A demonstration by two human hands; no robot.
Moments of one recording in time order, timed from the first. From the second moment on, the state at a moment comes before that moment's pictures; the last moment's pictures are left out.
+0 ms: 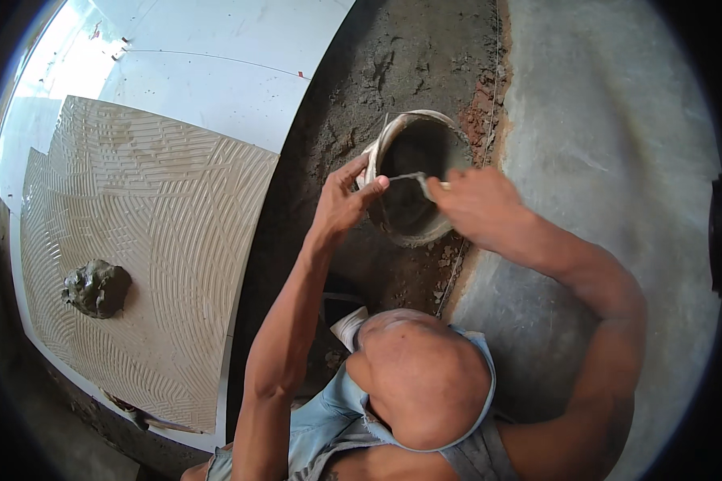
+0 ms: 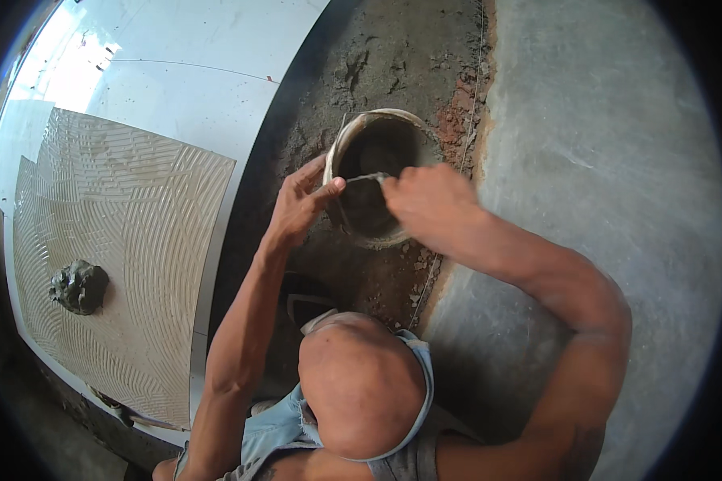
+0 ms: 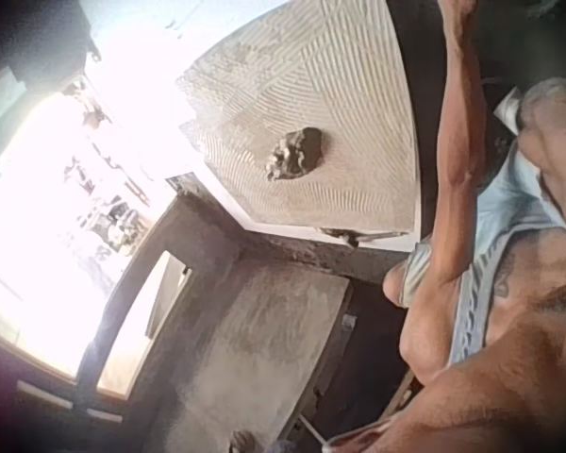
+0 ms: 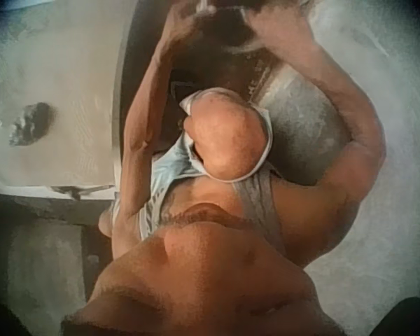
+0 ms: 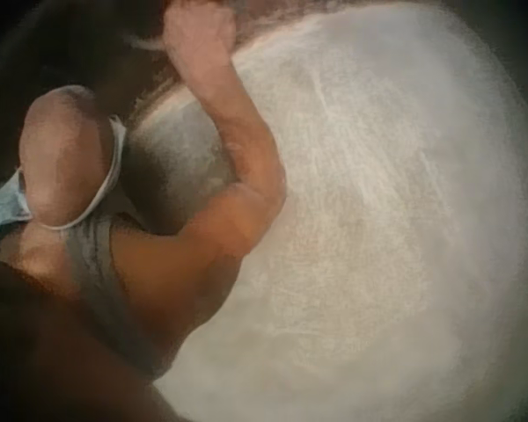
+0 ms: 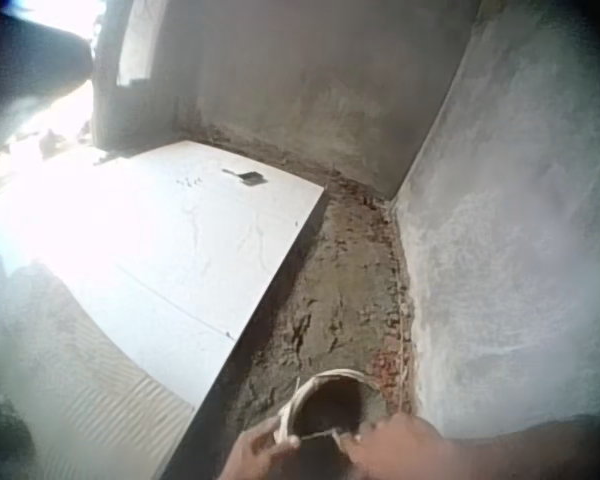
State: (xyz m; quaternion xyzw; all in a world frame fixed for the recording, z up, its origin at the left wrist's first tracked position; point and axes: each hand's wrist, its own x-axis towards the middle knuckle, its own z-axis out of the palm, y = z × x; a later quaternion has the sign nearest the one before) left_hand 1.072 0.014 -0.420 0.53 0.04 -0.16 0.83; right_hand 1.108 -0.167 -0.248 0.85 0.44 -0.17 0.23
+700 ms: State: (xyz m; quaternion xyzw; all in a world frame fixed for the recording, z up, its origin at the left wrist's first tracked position) left_hand 1.042 0.005 -0.422 0.60 0.01 -0.11 0.80; right_hand 1.050 -0.224 -0.351 0.84 -0.09 -0.46 -0.26
